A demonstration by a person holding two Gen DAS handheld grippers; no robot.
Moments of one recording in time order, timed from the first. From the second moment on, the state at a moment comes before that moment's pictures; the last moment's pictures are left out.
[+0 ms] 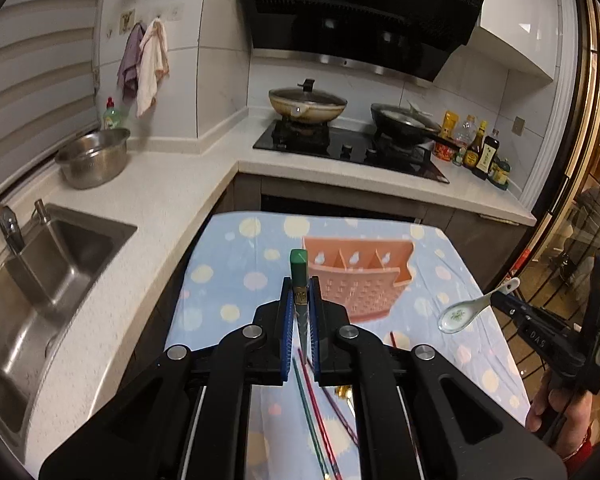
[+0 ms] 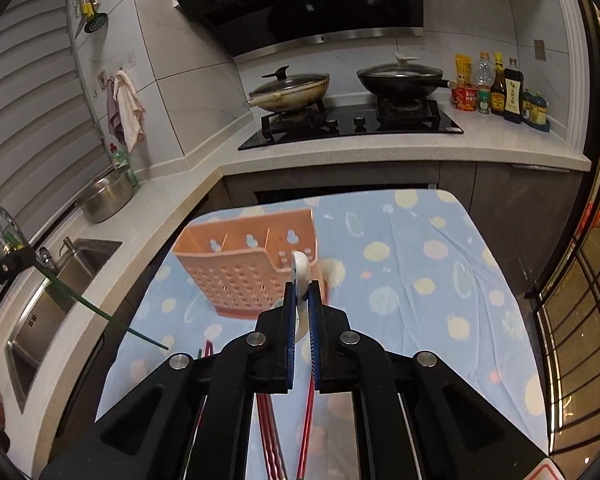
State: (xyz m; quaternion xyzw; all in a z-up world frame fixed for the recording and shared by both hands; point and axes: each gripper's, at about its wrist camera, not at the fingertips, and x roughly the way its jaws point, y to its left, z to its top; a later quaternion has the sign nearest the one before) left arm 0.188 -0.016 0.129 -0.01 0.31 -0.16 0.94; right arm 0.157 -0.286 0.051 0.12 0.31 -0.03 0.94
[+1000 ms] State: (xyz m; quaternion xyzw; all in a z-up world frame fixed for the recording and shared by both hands) left arm 0.281 -0.058 0.142 0.01 0.28 -0.15 0.95; right arm 0.254 -0.286 0.048 0.10 0.32 -0.06 0.94
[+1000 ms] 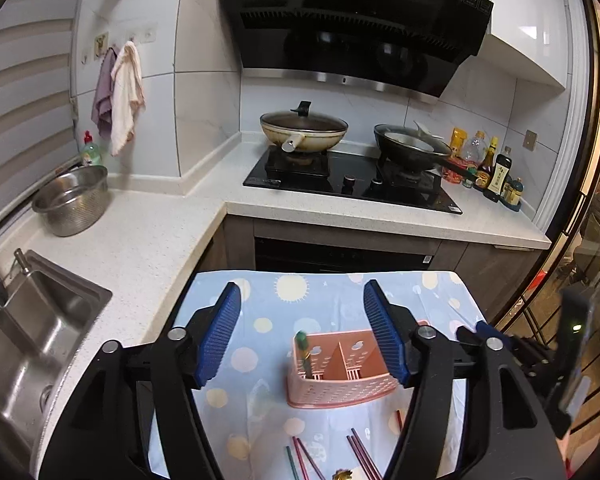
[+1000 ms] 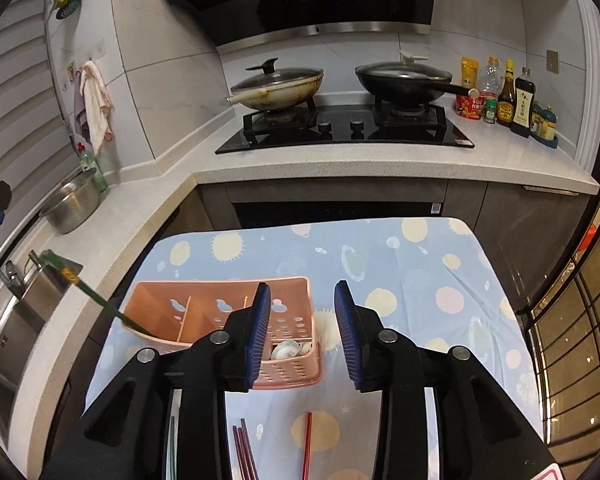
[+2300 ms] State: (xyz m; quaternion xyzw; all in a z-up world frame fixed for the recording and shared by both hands) left arm 0.083 -0.005 -0.078 0.05 0.46 -0.10 0.88; right arm 0.073 -0.232 -0.120 0.11 0.45 -0.07 0.88
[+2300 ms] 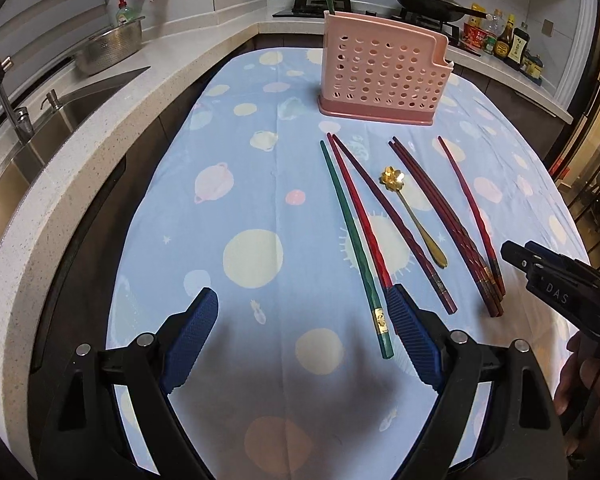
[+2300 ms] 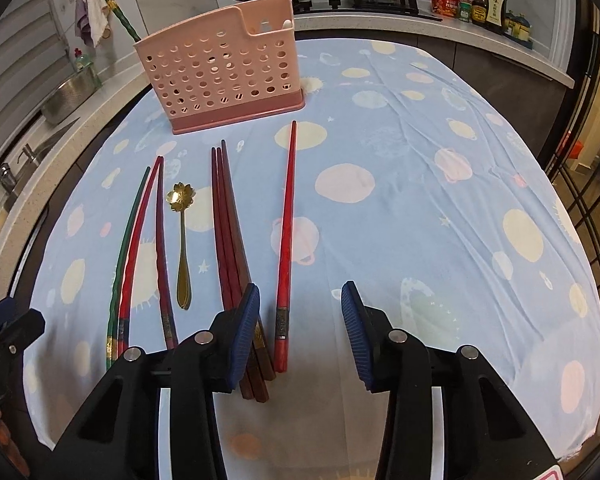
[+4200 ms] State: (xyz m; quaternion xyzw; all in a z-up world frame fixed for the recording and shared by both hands) left arm 0.080 -0.018 -0.129 0.05 0.50 -0.14 0.85; right arm 0.030 -0.235 -0.144 0.13 0.47 -0.07 0.87
